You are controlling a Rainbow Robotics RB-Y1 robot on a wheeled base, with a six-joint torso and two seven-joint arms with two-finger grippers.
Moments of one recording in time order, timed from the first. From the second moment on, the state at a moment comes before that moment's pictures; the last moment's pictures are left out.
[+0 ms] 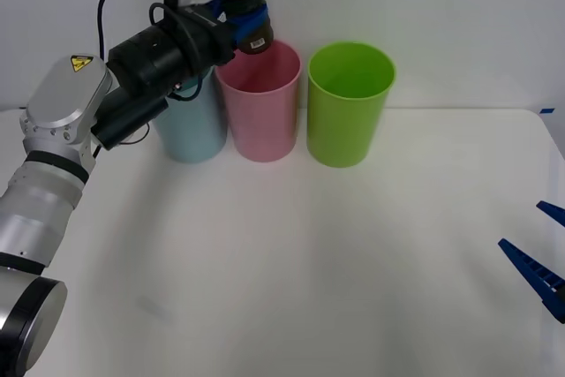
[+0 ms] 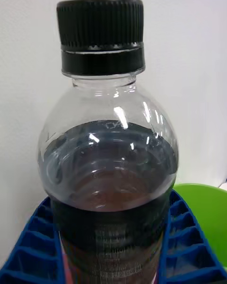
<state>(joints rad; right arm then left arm) 0.35 -0.40 -0.52 -1.66 0.96 -1.22 0.00 -0.77 0.37 -0.08 -1.13 -1.22 -0.56 0.12</state>
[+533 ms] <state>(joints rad) 0.35 -0.40 -0.52 -1.66 0.96 -1.22 0.00 -0.77 0.37 -0.08 -1.13 -1.20 -0.57 0.12</state>
